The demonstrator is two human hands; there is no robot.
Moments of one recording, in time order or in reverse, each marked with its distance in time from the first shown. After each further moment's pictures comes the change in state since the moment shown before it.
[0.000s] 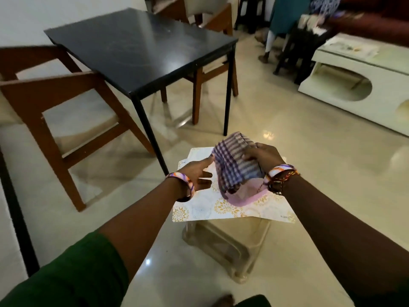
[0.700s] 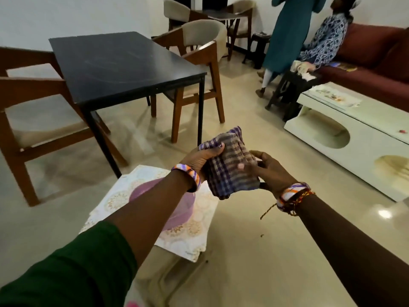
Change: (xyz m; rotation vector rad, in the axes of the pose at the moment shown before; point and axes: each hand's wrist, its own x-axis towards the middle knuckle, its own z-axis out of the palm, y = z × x) left_hand 0.051 0.101 0.301 -0.464 -0.076 0.351; right_hand 0.081 -0.039 -0.303 -0.123 -0.358 -0.022
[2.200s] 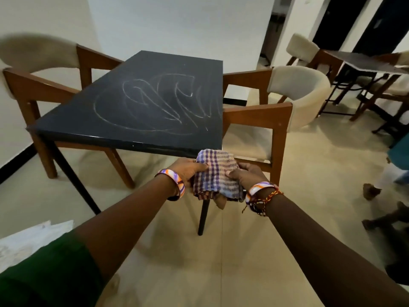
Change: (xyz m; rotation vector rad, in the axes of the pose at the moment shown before) left_hand 0.540 0.228 0.042 0.131 0.838 0.081; right_hand 0.653 -0.226 -0.137 -0.113 -0.492 0.007
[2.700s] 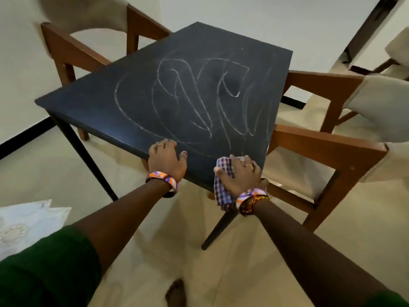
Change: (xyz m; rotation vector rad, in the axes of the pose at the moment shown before) left_hand 0.170 0.021 -0.085 0.722 0.838 0.147; right_hand 0.212 -0.030 0.078 -1.238 -0.079 -0.390
